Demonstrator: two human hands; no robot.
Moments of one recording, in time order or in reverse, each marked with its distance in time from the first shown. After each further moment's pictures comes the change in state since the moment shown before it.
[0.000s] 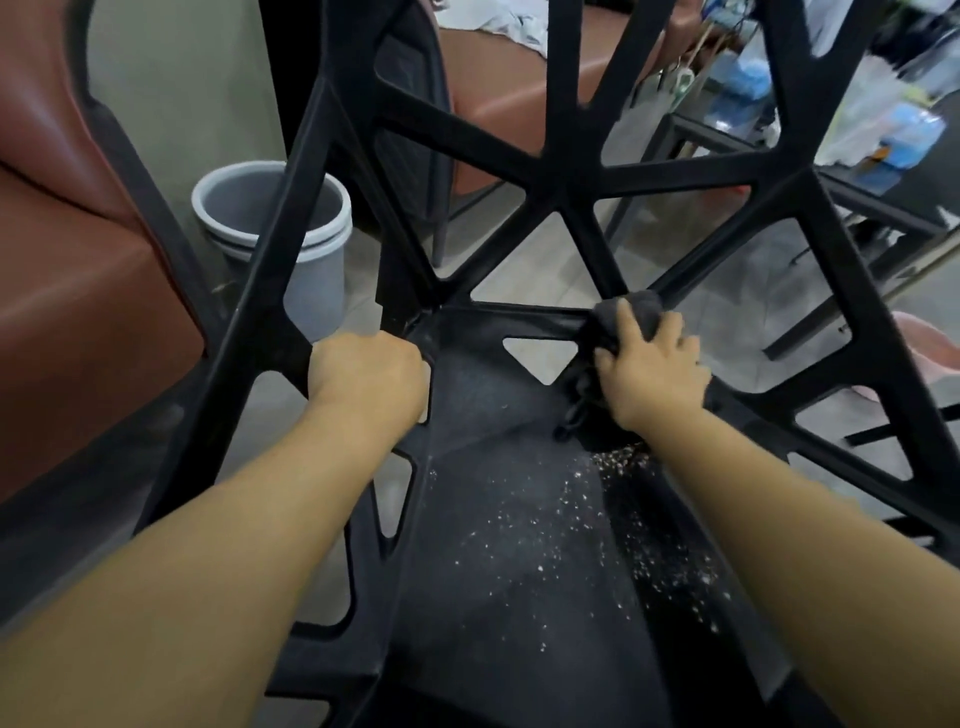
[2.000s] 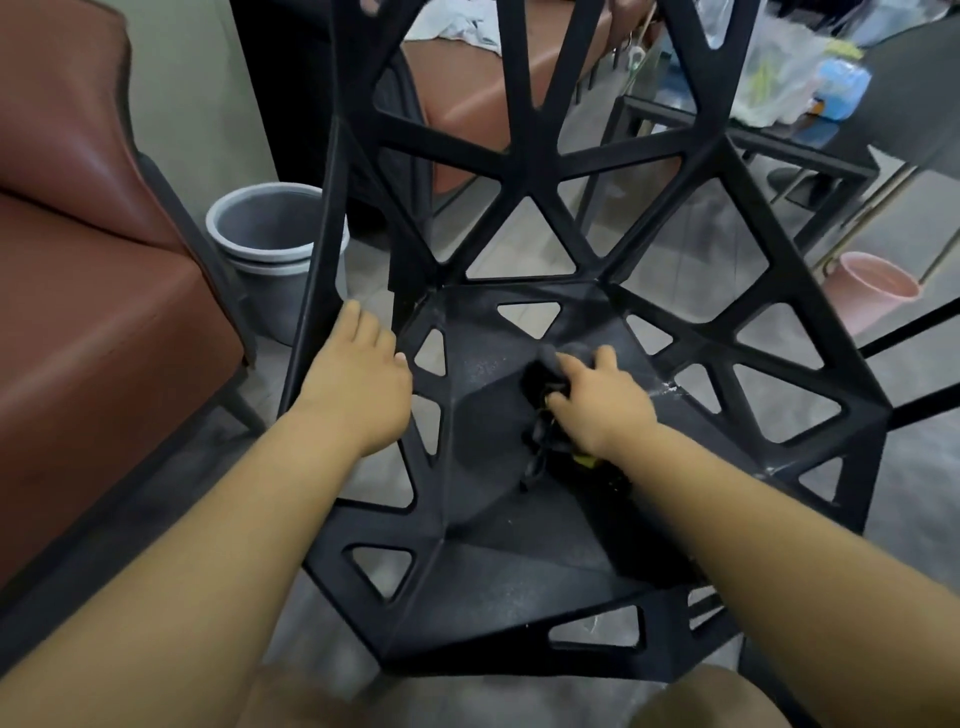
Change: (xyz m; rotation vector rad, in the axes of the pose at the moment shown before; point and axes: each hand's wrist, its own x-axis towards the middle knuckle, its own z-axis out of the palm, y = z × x) left_hand -0.076 -0.047 -0.015 0.389 0.088 0.361; right_hand -0.120 -0.030 -0.023 0.113 -0.237 -0.104
